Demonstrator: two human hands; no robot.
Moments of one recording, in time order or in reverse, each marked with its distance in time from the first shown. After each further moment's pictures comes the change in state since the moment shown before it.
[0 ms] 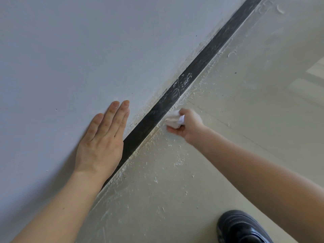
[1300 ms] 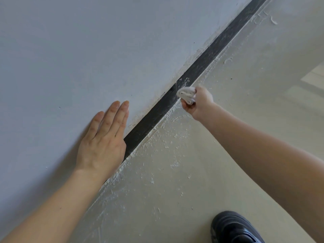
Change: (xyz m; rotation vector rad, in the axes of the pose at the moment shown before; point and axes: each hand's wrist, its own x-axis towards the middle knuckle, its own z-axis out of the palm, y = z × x) left_hand 0.005 0.004 -0.014 -0.041 0.004 -0.019; right_hand 0.017 -0.067 -0.006 0.129 0.040 -0.166
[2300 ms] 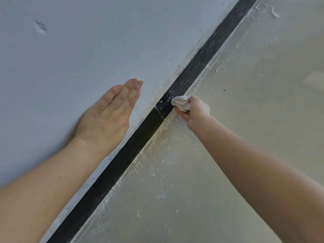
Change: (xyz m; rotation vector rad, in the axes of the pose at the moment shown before) left_hand 0.153 0.013 -0.012 0.453 0.040 0.348; right_hand 0.066 -0.039 -0.017 0.154 0.056 0.027
